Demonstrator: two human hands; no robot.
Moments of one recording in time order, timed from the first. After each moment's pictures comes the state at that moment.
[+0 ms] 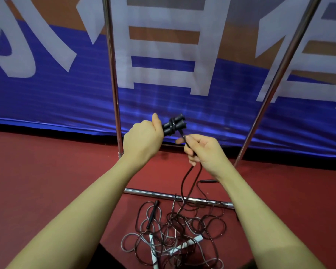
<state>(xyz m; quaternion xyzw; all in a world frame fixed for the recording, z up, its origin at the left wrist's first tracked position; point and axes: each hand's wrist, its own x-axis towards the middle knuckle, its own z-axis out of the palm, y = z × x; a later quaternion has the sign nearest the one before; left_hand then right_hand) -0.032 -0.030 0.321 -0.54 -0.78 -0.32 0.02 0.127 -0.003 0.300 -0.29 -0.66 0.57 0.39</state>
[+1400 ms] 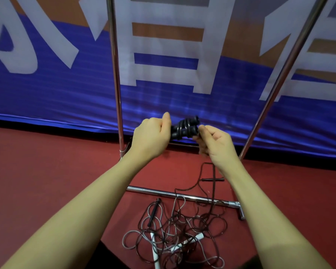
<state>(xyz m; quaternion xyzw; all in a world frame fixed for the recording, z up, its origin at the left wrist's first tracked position) -0.025 -0.047 0.333 -0.59 -0.68 -0.43 -0.06 0.129 -0.002 0.308 -0.33 -0.62 0.52 0.48</state>
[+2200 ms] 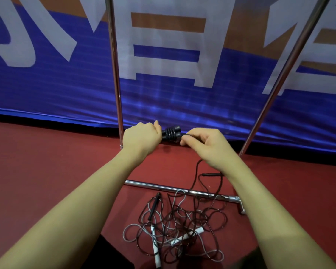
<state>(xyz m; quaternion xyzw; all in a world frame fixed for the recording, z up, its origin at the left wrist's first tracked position) -0.044 -0.021 0.291 -0.55 -0.81 -0.20 0.03 0.134 -0.015 0.314 -0.33 -0.81 0.35 0.33</state>
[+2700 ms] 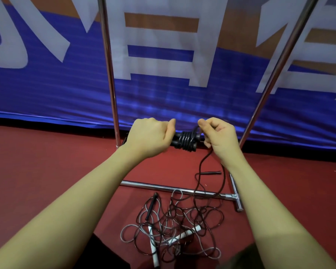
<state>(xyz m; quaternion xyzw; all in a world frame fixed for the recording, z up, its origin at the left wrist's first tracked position) -0.025 -0.045 0.322 -0.71 -0.64 -0.29 0.10 0.147 0.012 0.305 -0.39 -0.63 0.45 0.50</state>
